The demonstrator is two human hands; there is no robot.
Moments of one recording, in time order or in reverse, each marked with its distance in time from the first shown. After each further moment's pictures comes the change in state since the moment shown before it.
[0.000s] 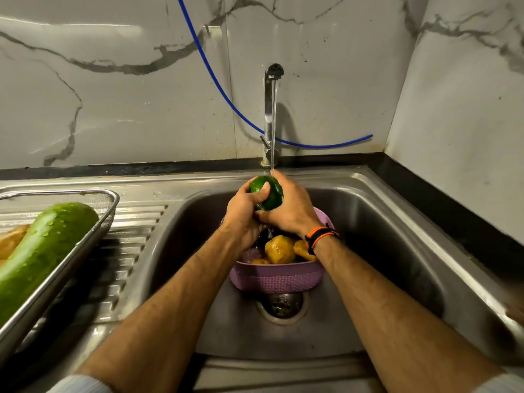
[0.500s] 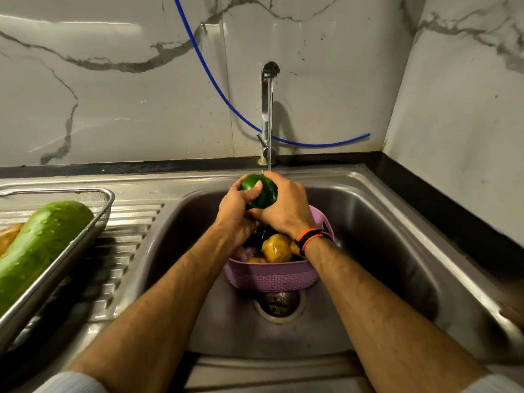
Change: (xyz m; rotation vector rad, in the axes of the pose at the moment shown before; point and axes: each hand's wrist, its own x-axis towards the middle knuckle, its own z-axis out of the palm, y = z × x) left_hand 0.000 0.004 -0.003 0.006 0.030 0.013; right_hand -0.004 -0.004 0.001 -0.007 0.072 -0.042
